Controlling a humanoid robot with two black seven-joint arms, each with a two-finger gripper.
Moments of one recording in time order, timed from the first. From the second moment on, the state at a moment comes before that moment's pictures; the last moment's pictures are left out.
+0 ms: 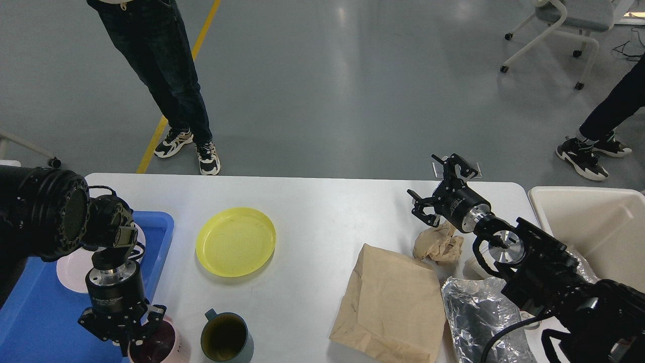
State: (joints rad) left arm -1.44 0.10 1.61 -0.93 0.01 -0.96 -0.18; right arm 0.77 -0.06 0.61 0.18 0.04 0.56 0.08
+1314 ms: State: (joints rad) left arm -1.70 0.56 1.59 -0.97 0.06 -0.96 -0.11; right arm 0.77 -0.06 0.61 0.18 0.04 0.56 0.08
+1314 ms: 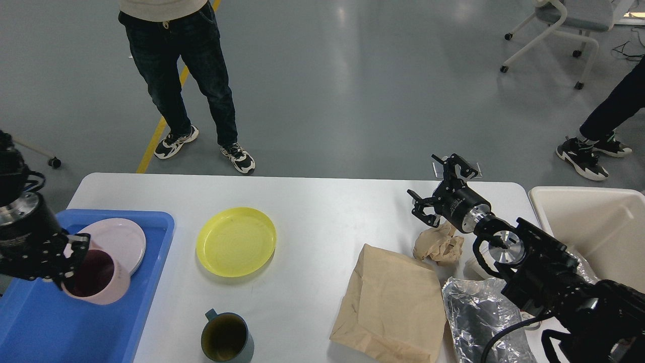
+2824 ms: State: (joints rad) left arm -1.25 0.66 1.50 -0.62 0.05 -0.96 -0.11; right arm 0.77 -0.06 0.61 0.18 0.04 0.56 0.08
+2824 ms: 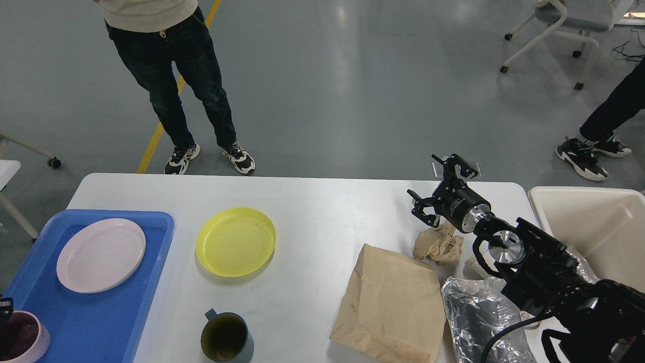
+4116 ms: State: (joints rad) left arm -2.02 0.10 1.65 -1.31 0.02 -0.95 -0.23; right arm 0.77 -0.06 0.61 0.18 0.04 0.56 0.08
